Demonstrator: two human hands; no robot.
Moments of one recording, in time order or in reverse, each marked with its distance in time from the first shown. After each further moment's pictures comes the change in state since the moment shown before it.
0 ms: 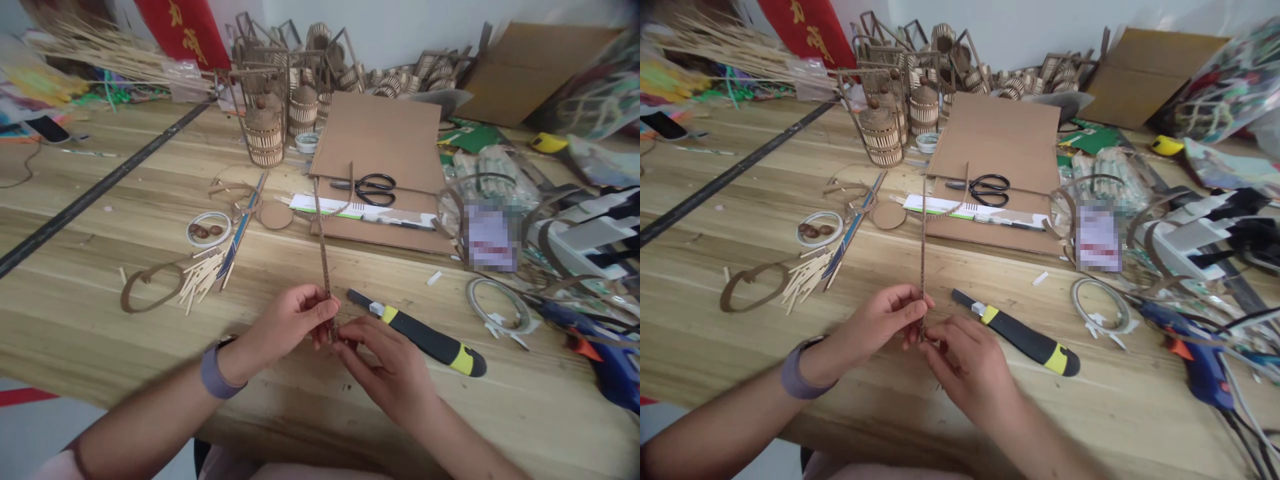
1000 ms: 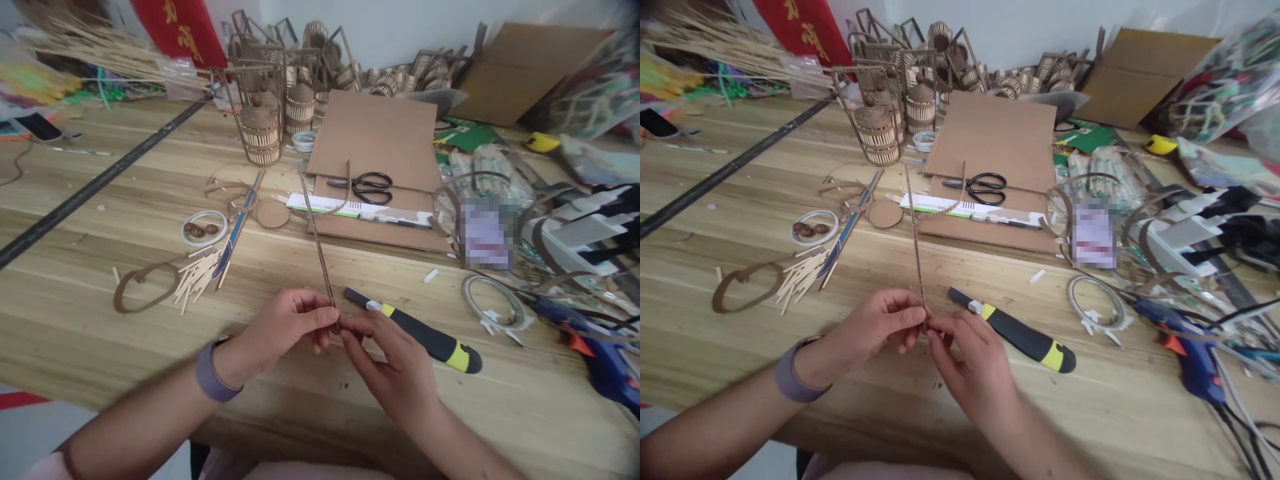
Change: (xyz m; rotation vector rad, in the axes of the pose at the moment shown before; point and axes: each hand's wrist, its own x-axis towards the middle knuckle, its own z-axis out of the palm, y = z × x) left_hand -0.002 -0.001 0.001 -0.168 -0.064 -0.064; right_hand 0.000 -0.002 0.000 -0.111 0.201 -0.099
